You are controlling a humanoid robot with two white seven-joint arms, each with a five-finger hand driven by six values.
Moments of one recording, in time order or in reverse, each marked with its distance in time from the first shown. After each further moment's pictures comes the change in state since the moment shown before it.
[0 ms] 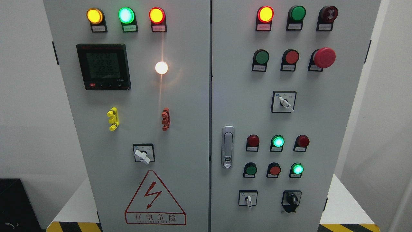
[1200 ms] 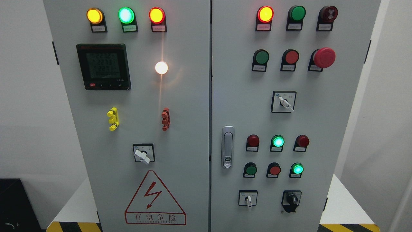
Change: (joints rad) left arm 0.000 0.000 0.000 0.000 0.000 0.000 -0.001; right arm 0.048 0.003 0.047 -0.212 0.129 0.158 0.004
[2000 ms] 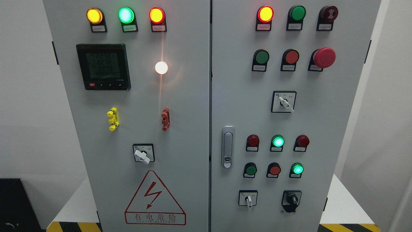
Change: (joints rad) left arm 0.000 0.000 0.000 0.000 0.000 0.000 0.000; right arm 0.079 0.001 -0.021 -0.481 0.396 0.057 -0.084
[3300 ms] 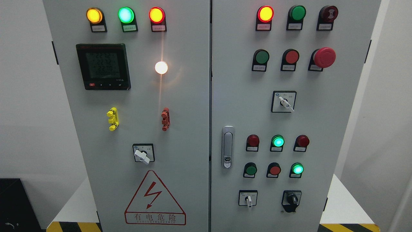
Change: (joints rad) left arm 0.000 0.000 0.000 0.000 0.000 0.000 -0.001; right arm -0.001 0.001 -0.045 -0.709 0.517 -0.019 -0.053
